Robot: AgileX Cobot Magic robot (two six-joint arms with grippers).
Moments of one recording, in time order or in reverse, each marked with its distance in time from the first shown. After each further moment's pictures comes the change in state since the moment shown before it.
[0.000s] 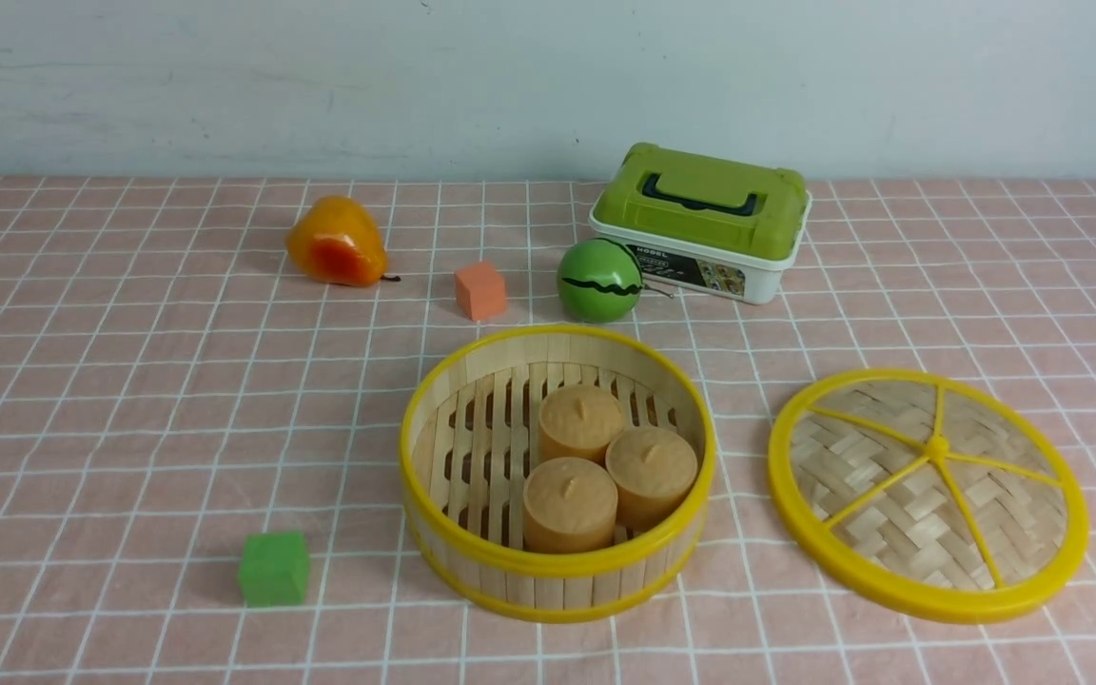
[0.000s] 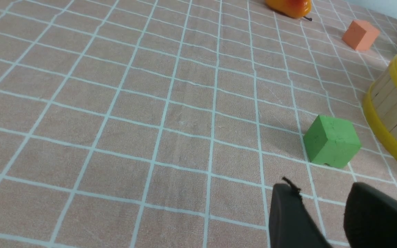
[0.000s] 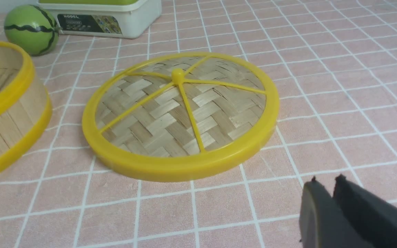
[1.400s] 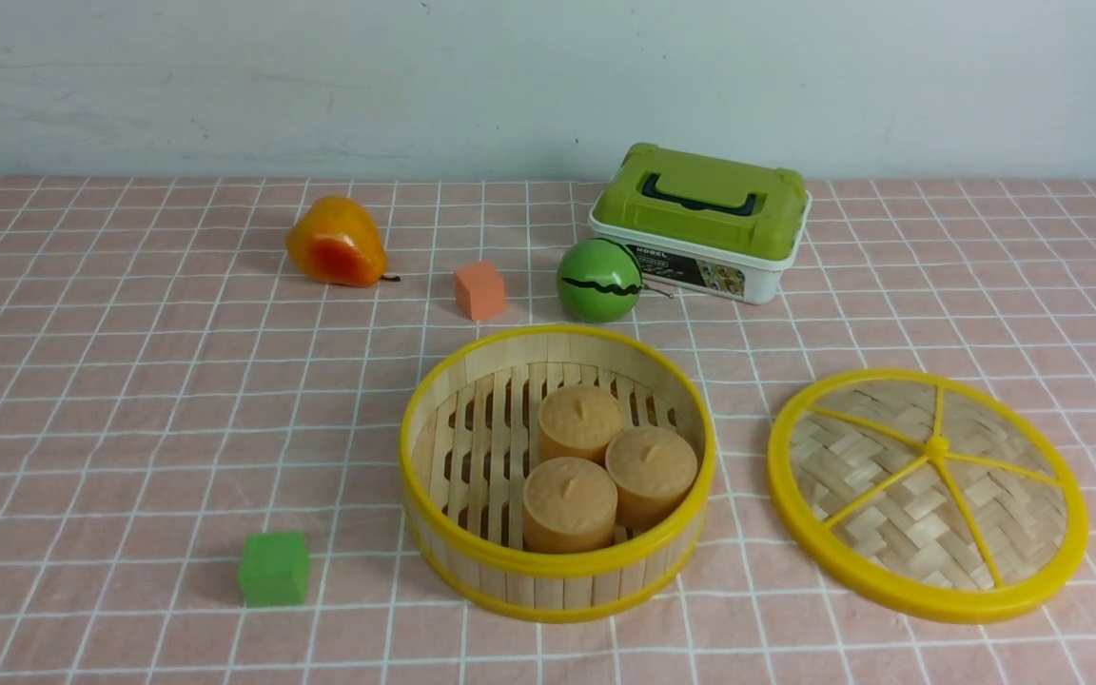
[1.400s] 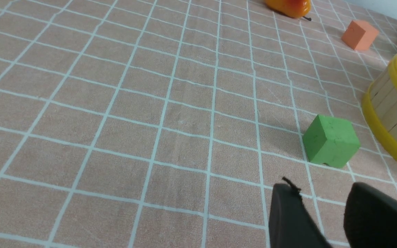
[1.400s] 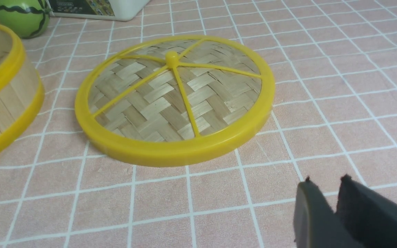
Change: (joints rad) right arm 0.000 0.000 -0.009 -0.005 0.048 0.000; left arm 0.000 0.000 0.000 -0.005 0.000 0.000
